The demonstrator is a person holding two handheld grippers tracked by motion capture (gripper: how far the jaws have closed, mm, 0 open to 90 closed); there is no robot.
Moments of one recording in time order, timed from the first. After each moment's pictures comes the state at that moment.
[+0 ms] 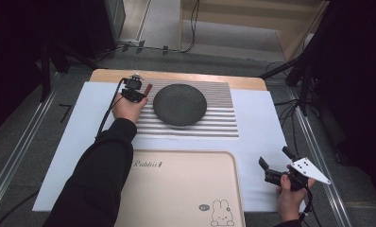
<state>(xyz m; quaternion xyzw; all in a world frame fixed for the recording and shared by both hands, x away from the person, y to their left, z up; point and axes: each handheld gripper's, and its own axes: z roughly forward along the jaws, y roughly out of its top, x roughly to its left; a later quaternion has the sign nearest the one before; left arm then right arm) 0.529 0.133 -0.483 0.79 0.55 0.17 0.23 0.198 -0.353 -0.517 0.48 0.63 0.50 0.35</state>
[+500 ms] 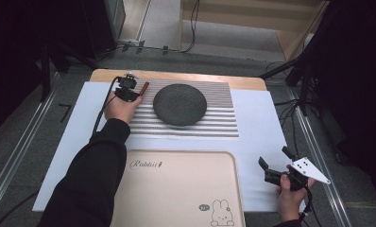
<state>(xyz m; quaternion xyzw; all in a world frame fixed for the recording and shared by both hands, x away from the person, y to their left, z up) 0.519 0.152 -0.465 0.79 0.53 0.17 0.25 0.198 -0.352 -0.517 0.48 0.63 0.50 0.35</state>
